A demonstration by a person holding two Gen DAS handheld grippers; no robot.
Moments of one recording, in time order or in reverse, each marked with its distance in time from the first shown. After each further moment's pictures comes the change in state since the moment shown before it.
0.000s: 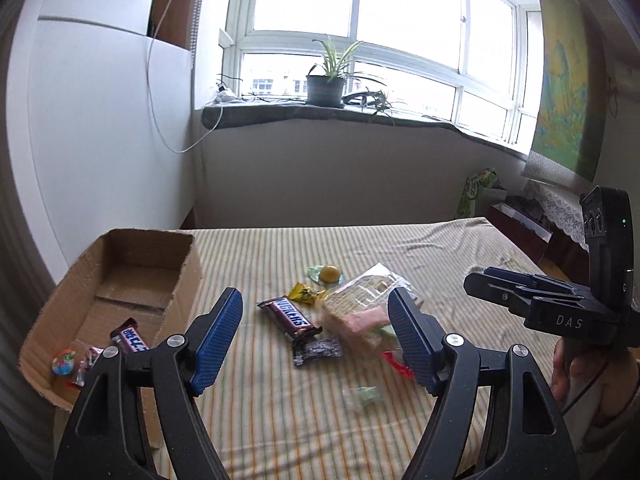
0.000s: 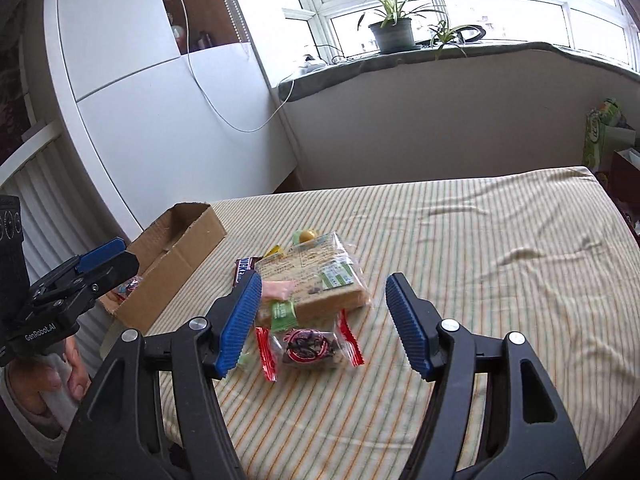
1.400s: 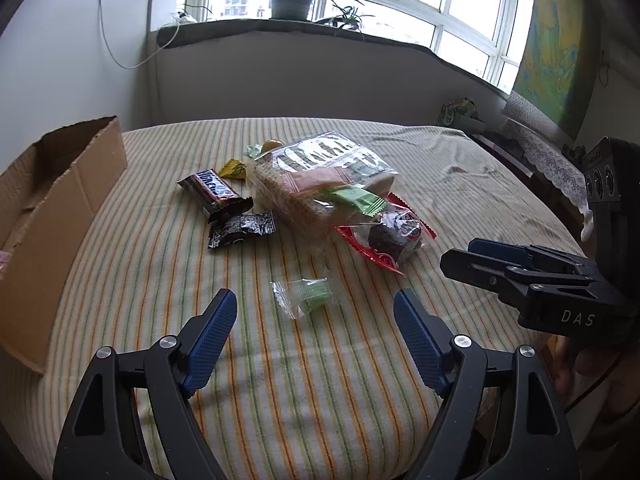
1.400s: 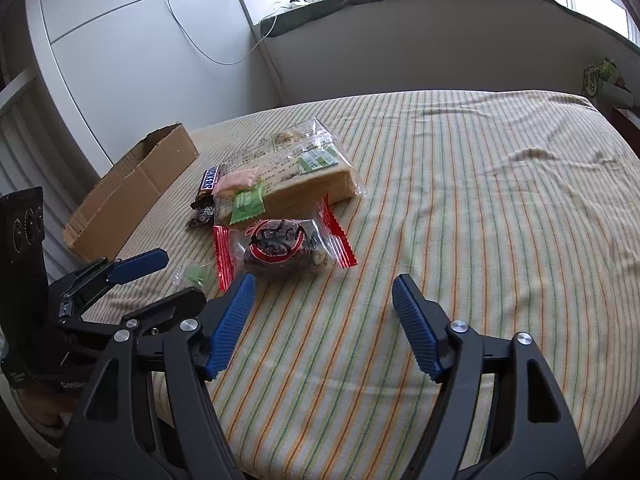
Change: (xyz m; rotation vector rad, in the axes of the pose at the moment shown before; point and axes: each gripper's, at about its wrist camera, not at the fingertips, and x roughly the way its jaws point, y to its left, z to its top) left arm 0.060 -0.028 -0.082 0.008 0.241 -0.110; right arm 0.052 -0.014 -0.068 0.005 0.191 -0.045
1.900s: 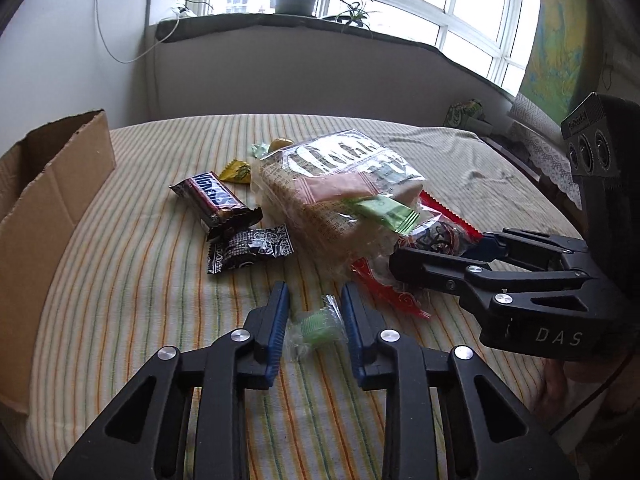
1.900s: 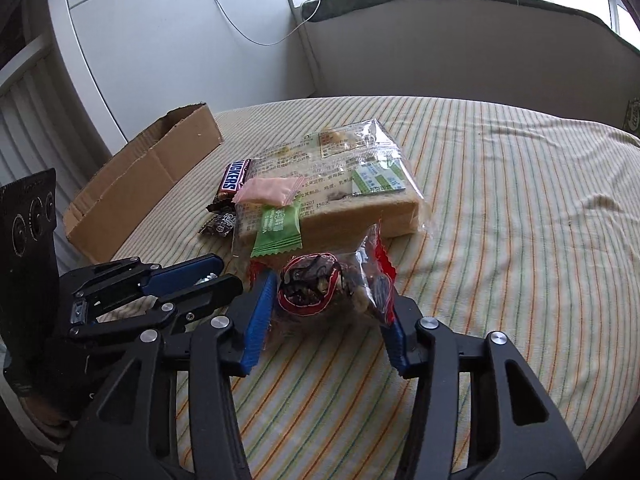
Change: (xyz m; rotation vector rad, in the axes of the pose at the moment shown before) left arm 0.025 0.020 0.005 -0.006 -0.008 -0.021; right arm 0.042 0.021 0.017 -0.113 0.030 0.076
